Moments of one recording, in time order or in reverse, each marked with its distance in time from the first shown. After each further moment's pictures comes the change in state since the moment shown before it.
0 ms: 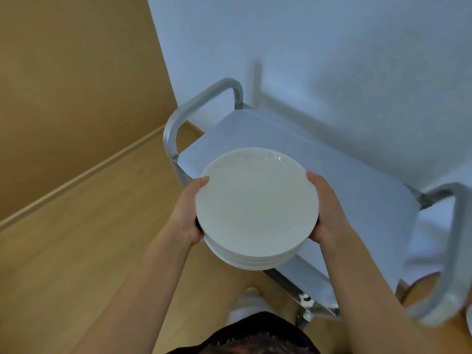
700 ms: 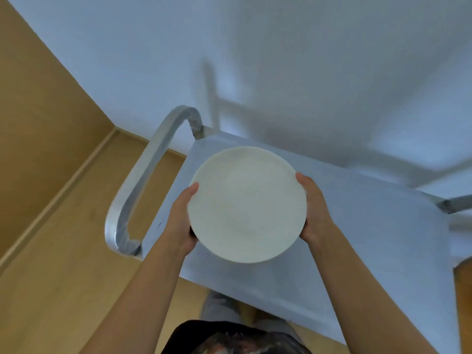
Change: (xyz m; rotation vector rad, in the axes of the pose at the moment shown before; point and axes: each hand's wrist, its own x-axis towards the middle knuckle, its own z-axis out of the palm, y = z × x) left_hand 0.259 0.125 0.050 0.214 -0.191 -0.059; right_hand 0.232 -0.039 0.021 0.143 0.320 -0.017
